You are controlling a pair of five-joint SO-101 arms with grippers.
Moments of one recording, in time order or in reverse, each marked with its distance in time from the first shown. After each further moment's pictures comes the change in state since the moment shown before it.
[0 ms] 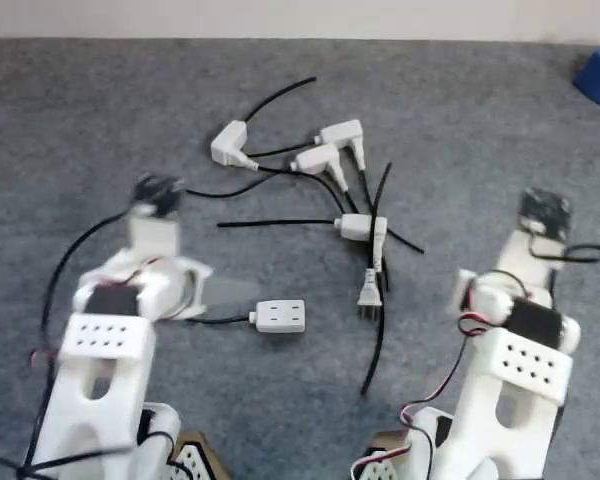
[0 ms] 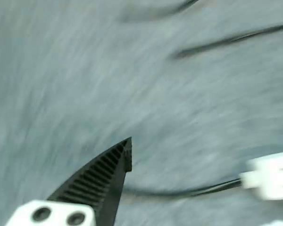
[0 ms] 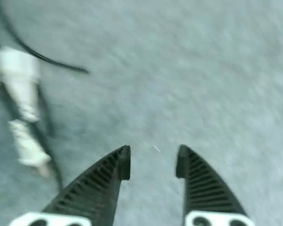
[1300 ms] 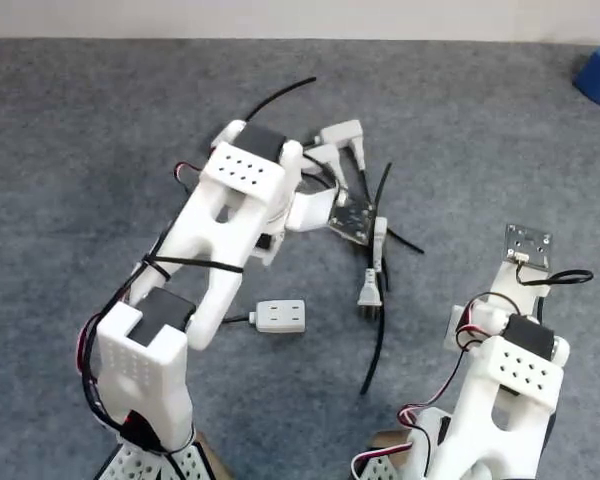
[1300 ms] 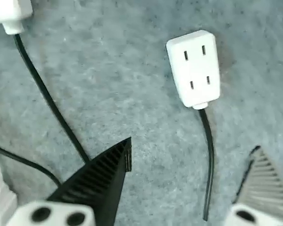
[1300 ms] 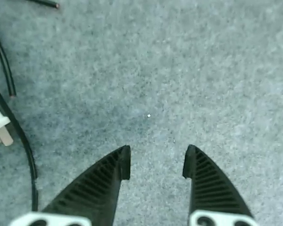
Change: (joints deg) left arm 21.5 67.2 -79.8 48.7 -72.6; right arm 2.1 0.0 10.6 -4.2 5.0
